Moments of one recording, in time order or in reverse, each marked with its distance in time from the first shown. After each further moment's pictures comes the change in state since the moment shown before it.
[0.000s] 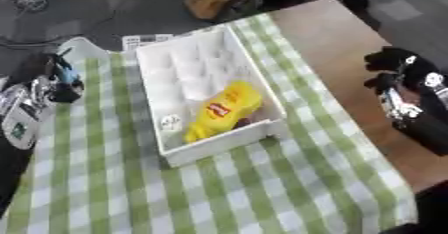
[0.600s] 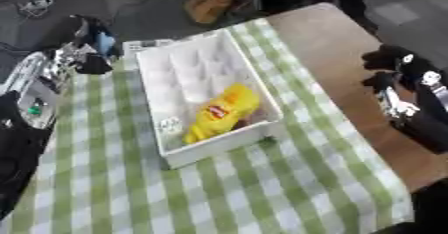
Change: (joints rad) left arm -0.036 -0.094 -0.117 -0.160 0.059 -0.088 -0.091; right arm 0.002 0.000 0.003 0.000 -0.008 0.000 0.004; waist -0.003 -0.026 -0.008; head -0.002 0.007
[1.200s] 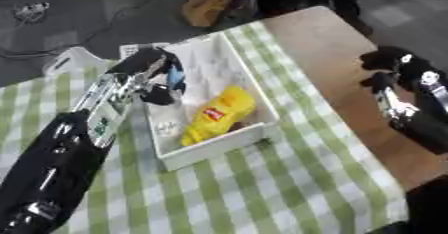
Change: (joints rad) left arm 0.028 -0.111 -0.118 0.031 -0.036 -0.153 -0.138; right arm -0.008 0.000 0.009 -0.001 -0.006 0.000 0.006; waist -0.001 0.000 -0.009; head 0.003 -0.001
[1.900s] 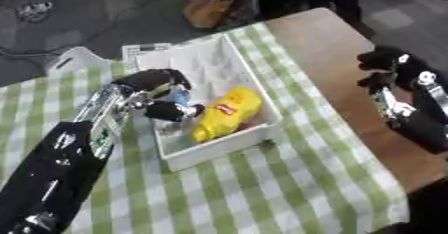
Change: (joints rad) left arm 0.021 0.017 0.024 -0.070 -0.114 -0.120 -0.101; right arm 0.010 0.000 0.000 -0.002 0.000 0.001 0.000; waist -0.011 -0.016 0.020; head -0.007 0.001
